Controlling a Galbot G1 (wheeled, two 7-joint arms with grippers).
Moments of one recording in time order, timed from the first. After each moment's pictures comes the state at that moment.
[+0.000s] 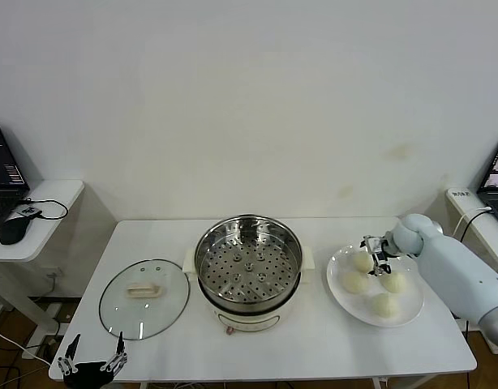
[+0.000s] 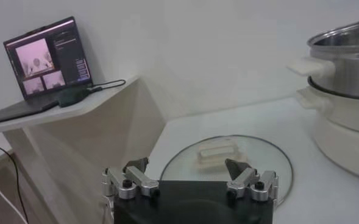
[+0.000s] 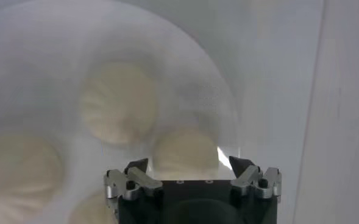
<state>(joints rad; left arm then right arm) 1.91 -1.37 -0.72 -2.16 -0.07 0.08 -0.20 -0.20 0.85 -0.43 0.95 -0.51 0.02 -0.95</state>
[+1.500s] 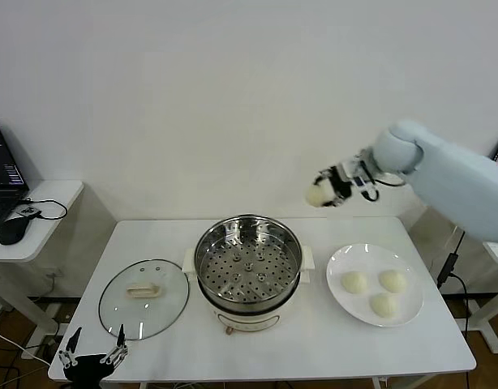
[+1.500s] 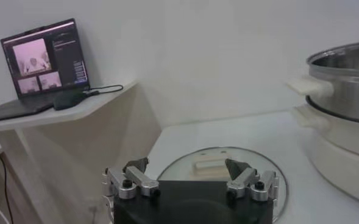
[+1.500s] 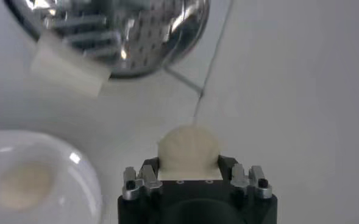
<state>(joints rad) 1.90 -1.34 -0.72 -2.18 -0.15 0.08 -0.20 0.53 0.91 -1.07 1.32 0.06 0.03 -0.98</state>
